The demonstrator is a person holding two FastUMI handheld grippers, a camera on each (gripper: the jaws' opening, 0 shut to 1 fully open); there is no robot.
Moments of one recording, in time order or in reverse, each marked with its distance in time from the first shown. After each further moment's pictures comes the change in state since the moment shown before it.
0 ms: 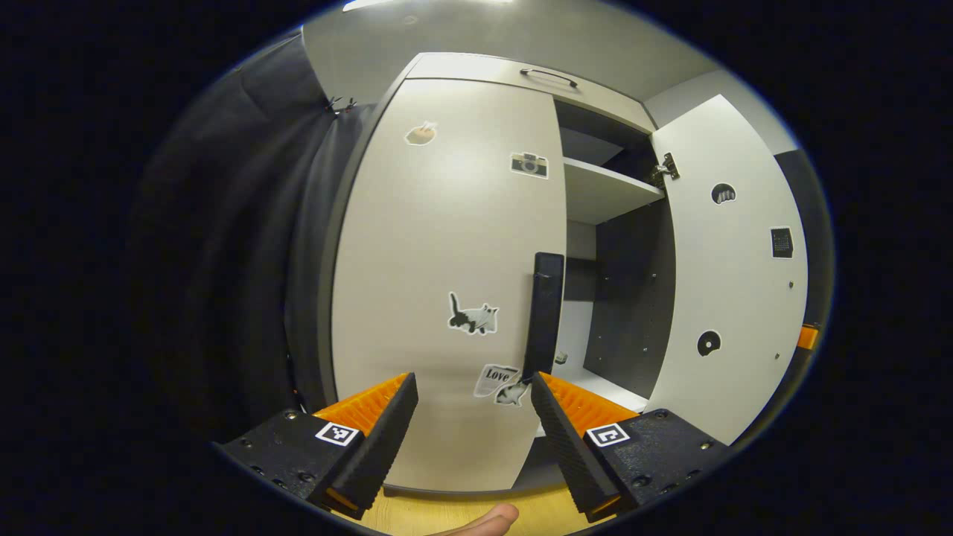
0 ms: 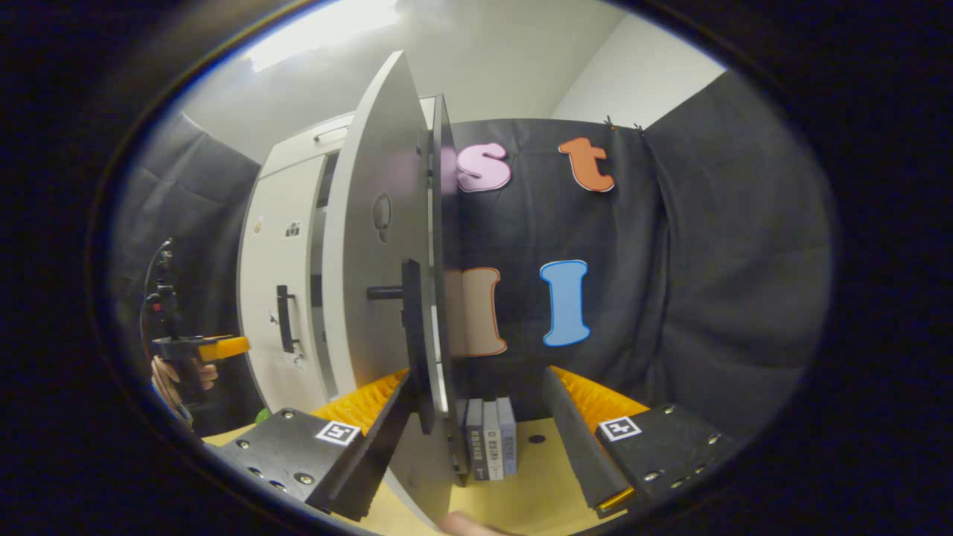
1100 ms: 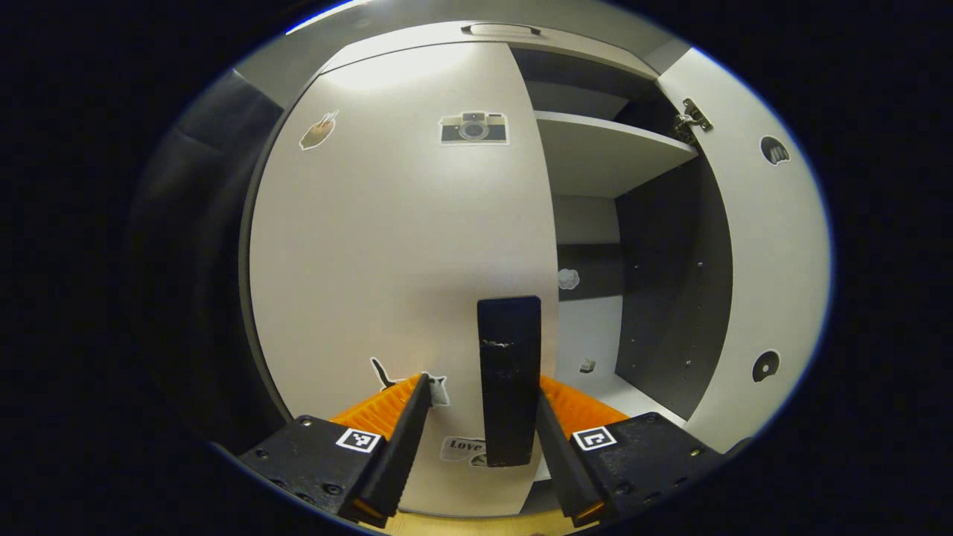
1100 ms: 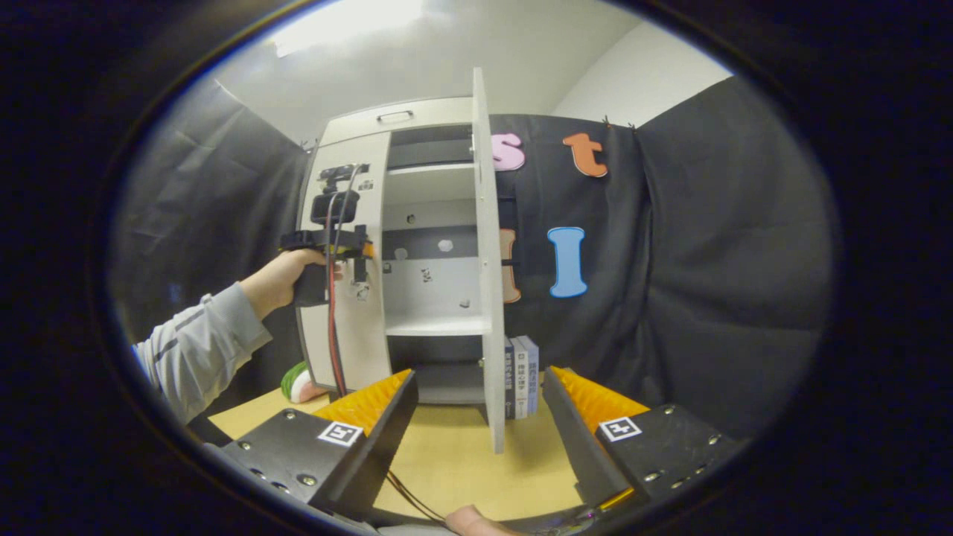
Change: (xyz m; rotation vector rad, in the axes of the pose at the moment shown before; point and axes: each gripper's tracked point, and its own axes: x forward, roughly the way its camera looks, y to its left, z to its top) left arm 0.092 -0.031 0.021 0.125 0.089 0.125; right arm -0.175 0.100 -0.106 -0.044 0.060 -0.015
